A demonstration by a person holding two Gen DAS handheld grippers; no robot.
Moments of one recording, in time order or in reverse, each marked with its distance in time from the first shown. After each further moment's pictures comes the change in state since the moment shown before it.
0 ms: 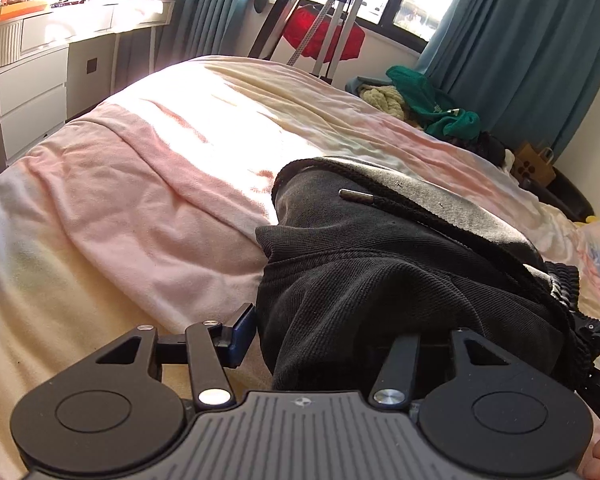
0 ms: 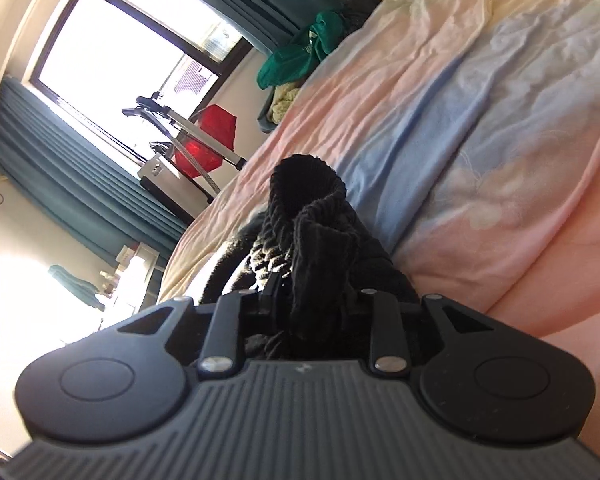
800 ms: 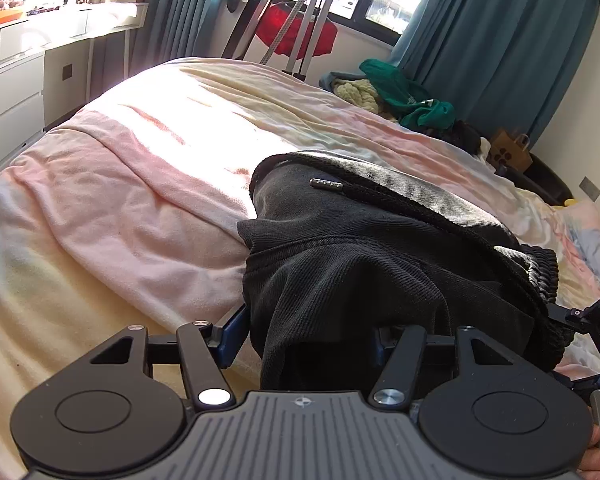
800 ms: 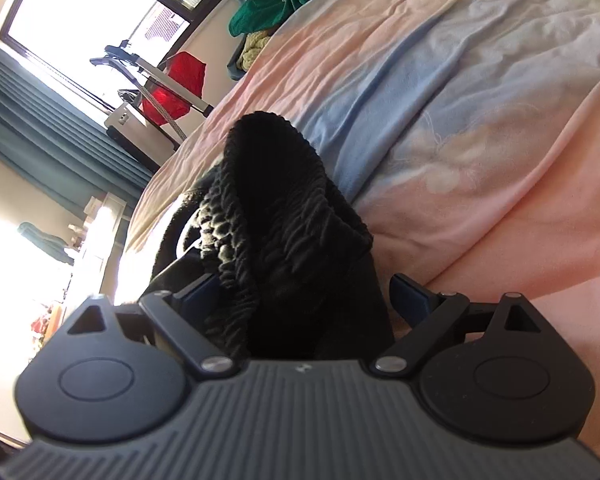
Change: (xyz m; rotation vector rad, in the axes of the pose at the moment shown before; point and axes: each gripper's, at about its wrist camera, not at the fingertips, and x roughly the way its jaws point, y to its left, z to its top) left arm -0.015 -0.002 -0.005 0.042 0.012 -0.062; right arm -0.005 -0.008 -0.001 -0.044 0.162 -0.117
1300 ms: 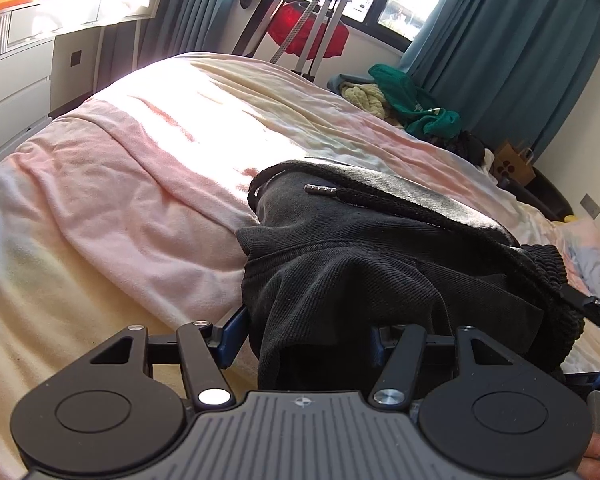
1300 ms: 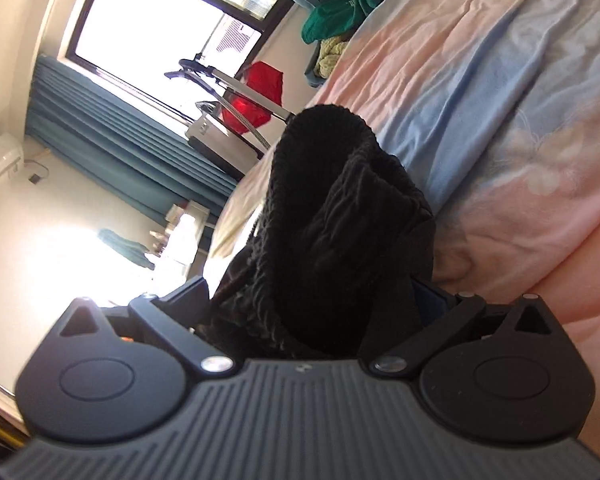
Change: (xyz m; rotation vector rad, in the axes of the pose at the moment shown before) left arm -0.001 0.009 0.006 -0.059 0.003 -0.020; right arm 0.001 0.022 -0.007 -0.058 0.010 0.207
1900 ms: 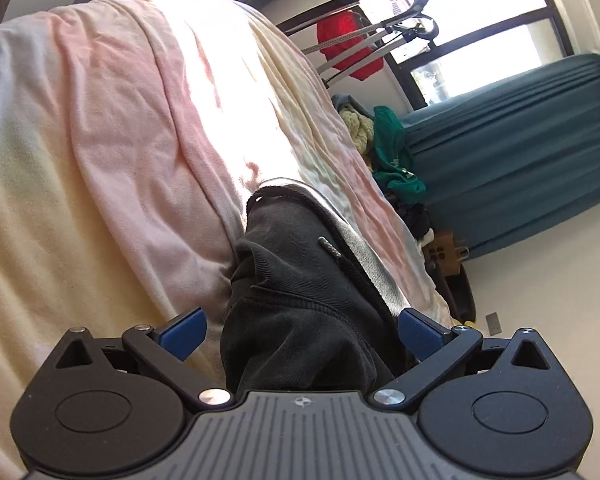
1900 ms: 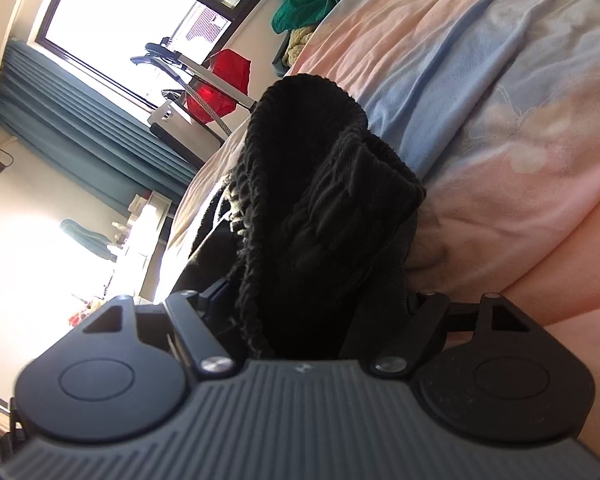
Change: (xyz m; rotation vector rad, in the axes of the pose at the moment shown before) left arm 0.000 0.075 0.013 -0.548 0.056 -0.287; right arm 0.014 -0.005 -0.009 0.012 -0.021 -0.056
